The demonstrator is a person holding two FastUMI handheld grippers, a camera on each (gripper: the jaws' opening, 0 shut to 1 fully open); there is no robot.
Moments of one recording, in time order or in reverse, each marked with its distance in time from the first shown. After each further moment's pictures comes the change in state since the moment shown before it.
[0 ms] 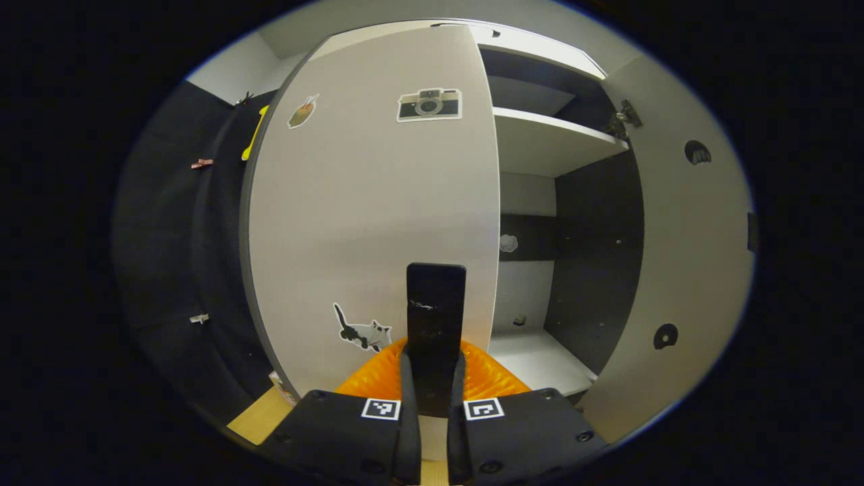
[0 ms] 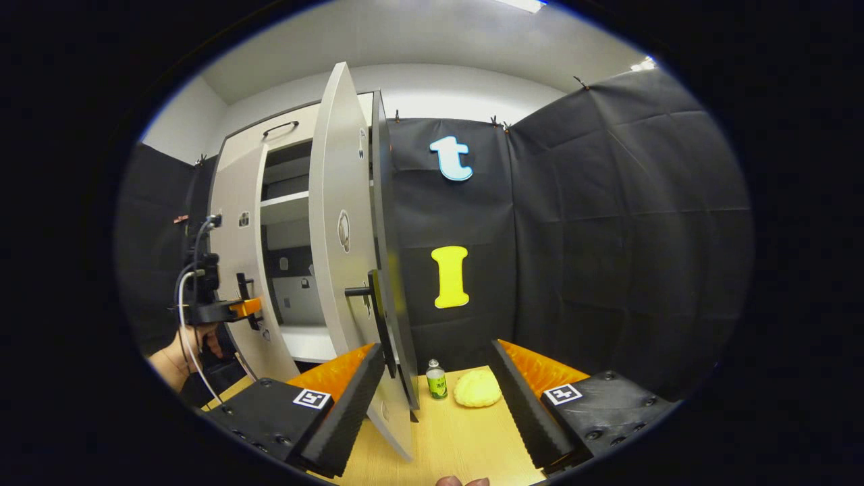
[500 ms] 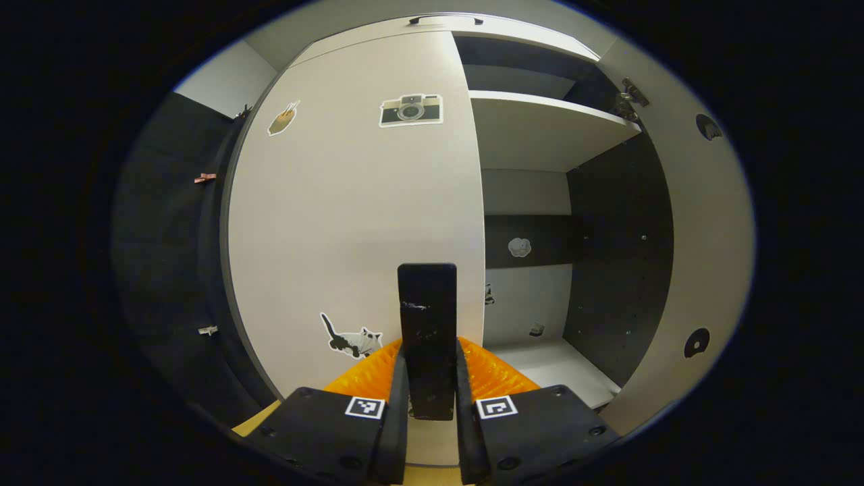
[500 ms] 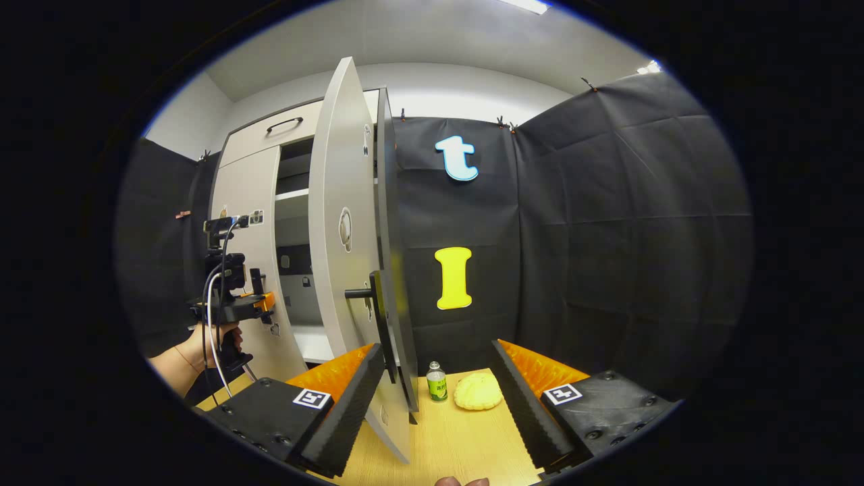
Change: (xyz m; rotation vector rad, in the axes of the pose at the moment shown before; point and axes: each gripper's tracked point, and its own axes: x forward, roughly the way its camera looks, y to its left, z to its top) left arm 0.063 -0.016 0.008 0.074 -0.026 0.081; right arm 0.010 -0.002 0.008 -0.015 -0.023 0.008
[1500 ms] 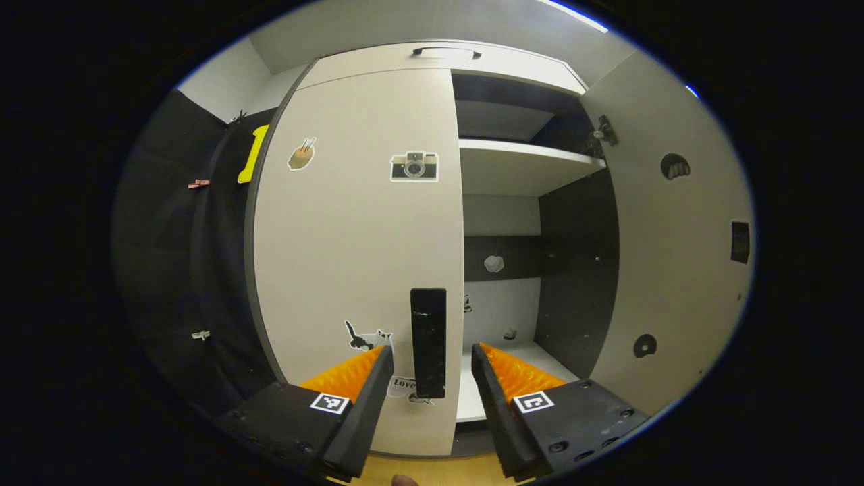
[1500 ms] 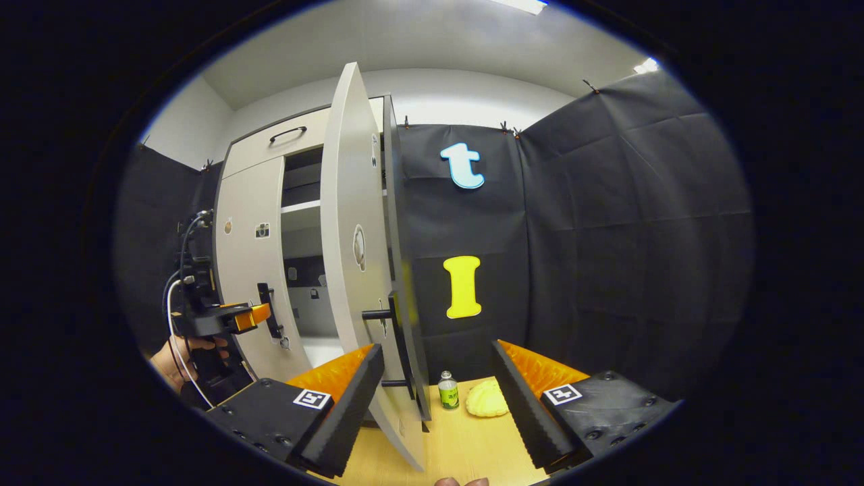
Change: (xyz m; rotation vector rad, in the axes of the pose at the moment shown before) left arm -0.053 0.002 0.022 -0.008 -0.055 -0.061; right arm 0.015 0.017 0.011 0.009 -0.017 0.028
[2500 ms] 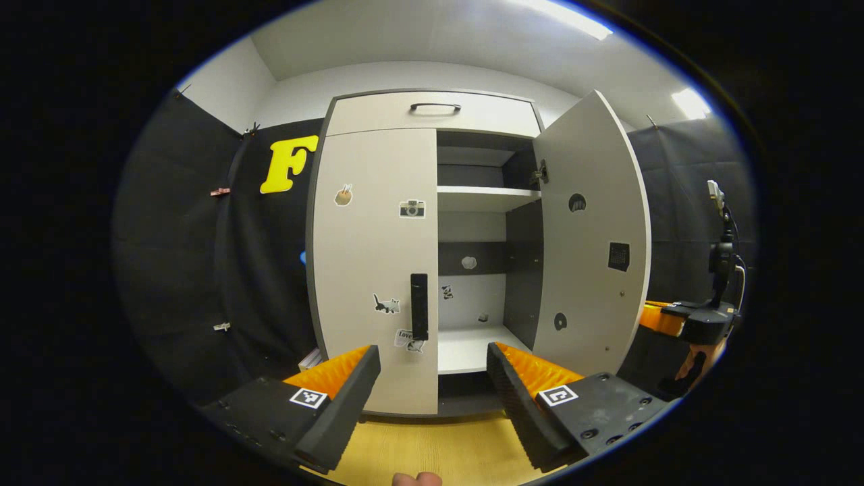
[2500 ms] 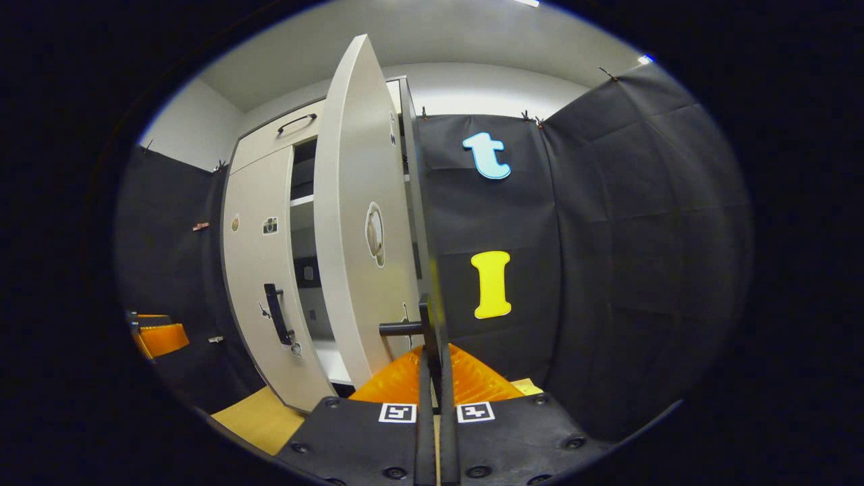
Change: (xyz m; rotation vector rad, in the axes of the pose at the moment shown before) left arm -0.198 -0.024 0.018 -0.012 -0.003 -0.044; right arm 0.058 0.041 -0.016 0.049 0.022 0.101
